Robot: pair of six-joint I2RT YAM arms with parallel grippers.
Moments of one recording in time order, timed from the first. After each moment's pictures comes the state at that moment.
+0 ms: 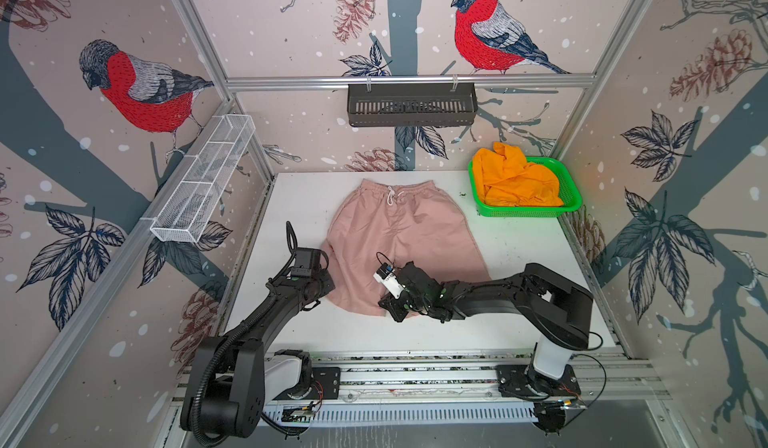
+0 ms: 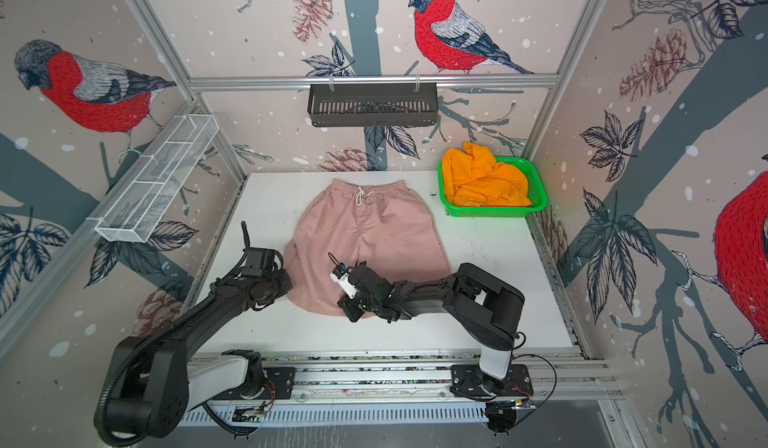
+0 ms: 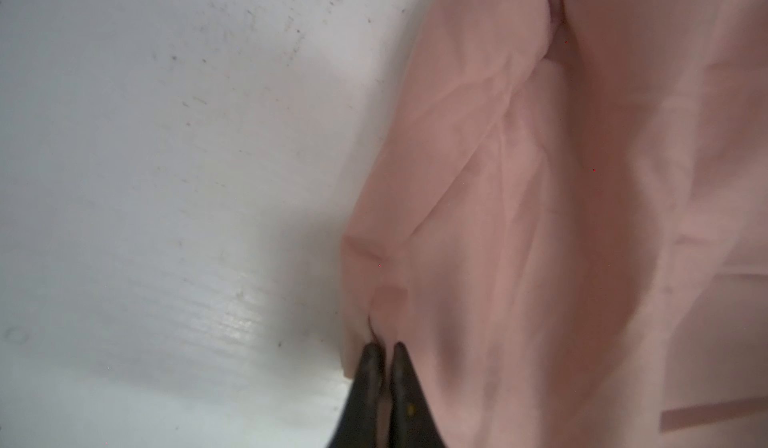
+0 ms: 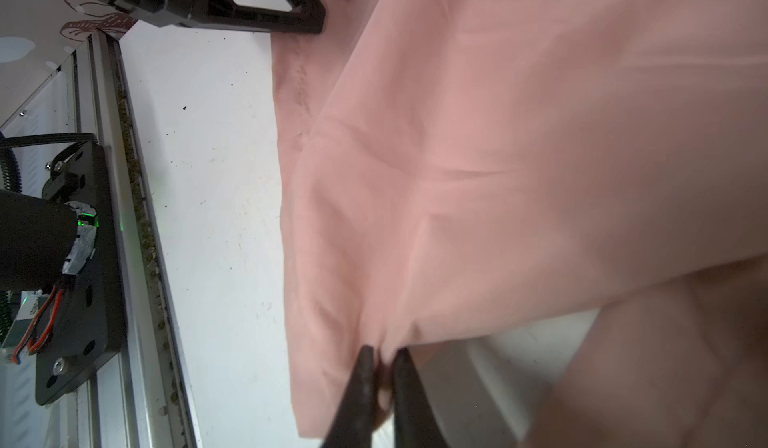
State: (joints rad) left arm -0.11 1.18 0.50 -0.41 -0.01 -0.57; right arm 1.09 1.79 0.85 0.22 -0.22 0.29
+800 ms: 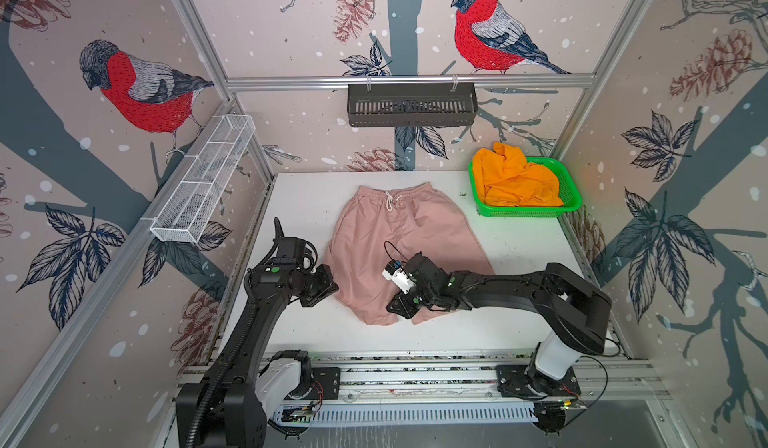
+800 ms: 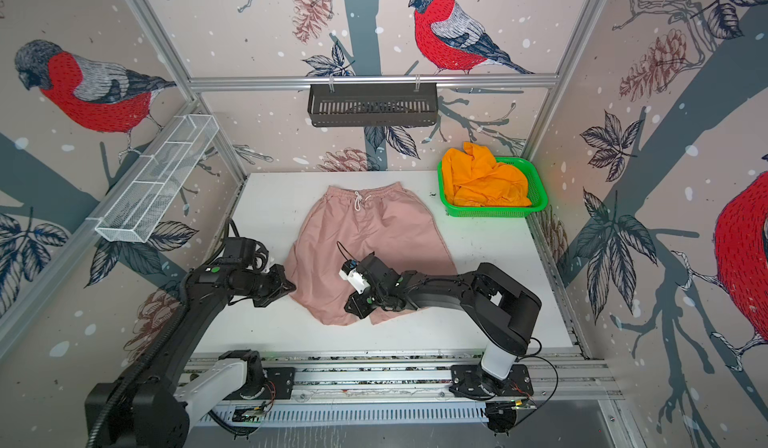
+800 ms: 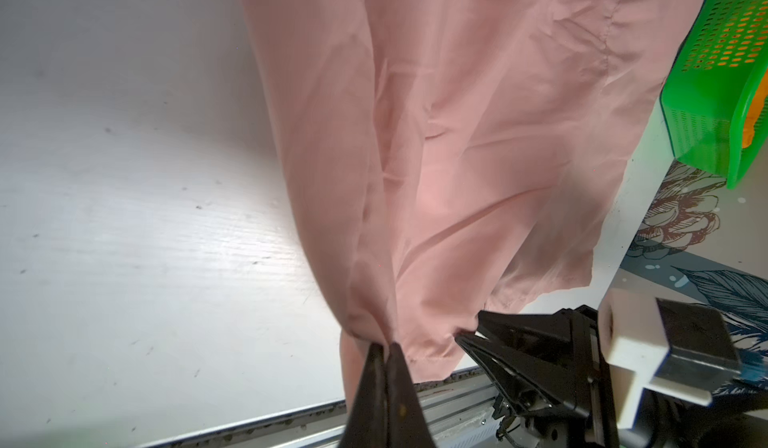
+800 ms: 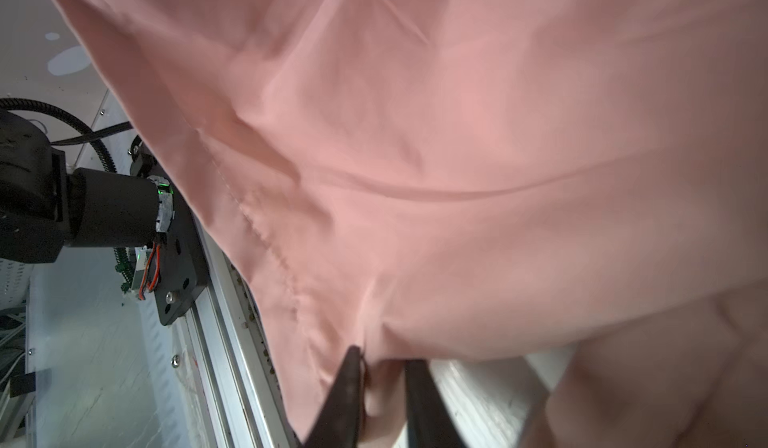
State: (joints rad) left arm -0.01 1.03 0.75 -0.95 0.47 -0.54; right arm 1.01 1.70 0.87 -0.03 -0.41 0.36
